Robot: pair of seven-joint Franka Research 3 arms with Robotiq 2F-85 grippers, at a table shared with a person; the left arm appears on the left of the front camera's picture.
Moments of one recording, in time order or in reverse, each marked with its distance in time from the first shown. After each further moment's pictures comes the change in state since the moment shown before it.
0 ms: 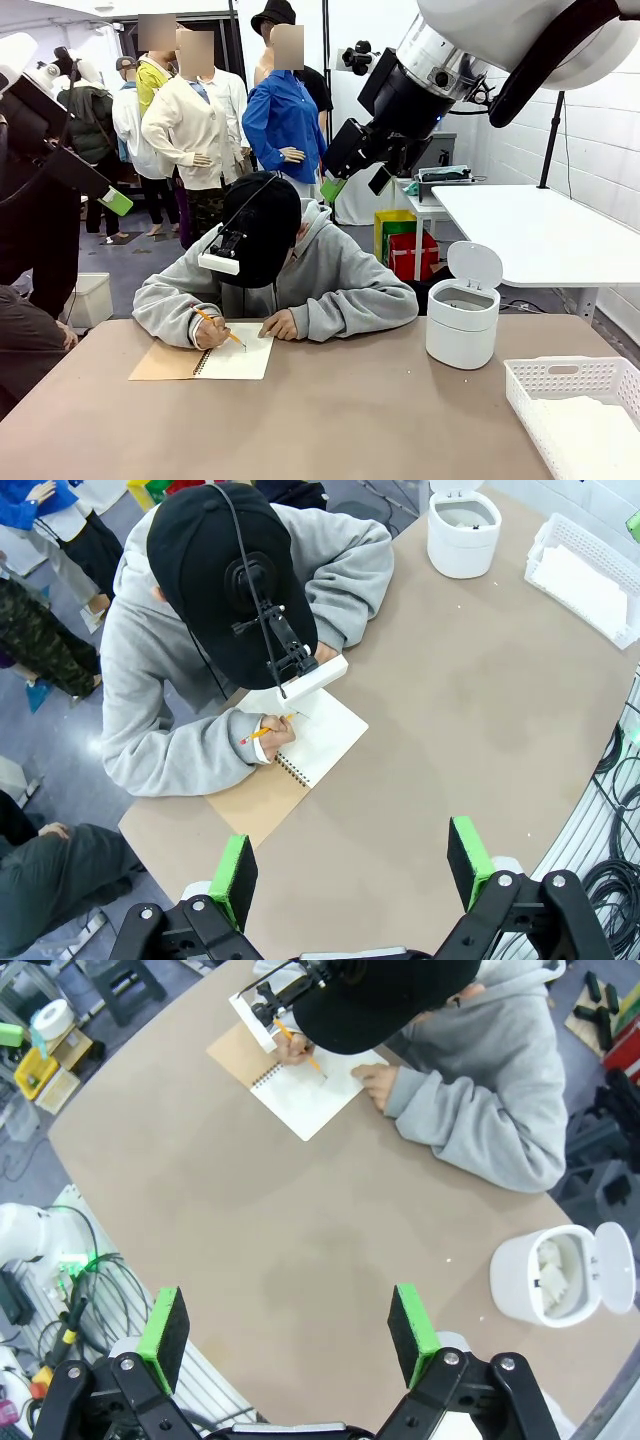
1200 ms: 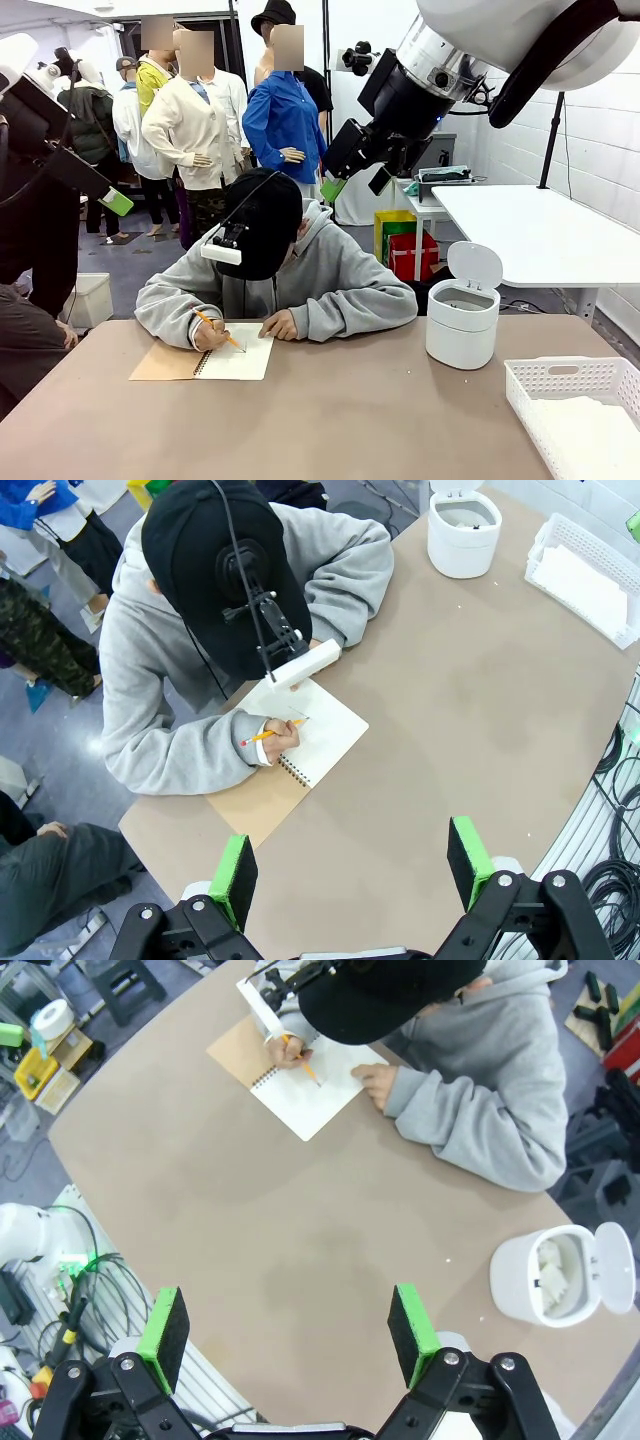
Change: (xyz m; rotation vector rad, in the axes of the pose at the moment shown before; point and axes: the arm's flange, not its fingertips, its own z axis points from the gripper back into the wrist) left arm 0.000 0.000 0.000 0.000 0.000 0.000; right arm 0.000 0.000 0.000 0.000 0.000 0.000
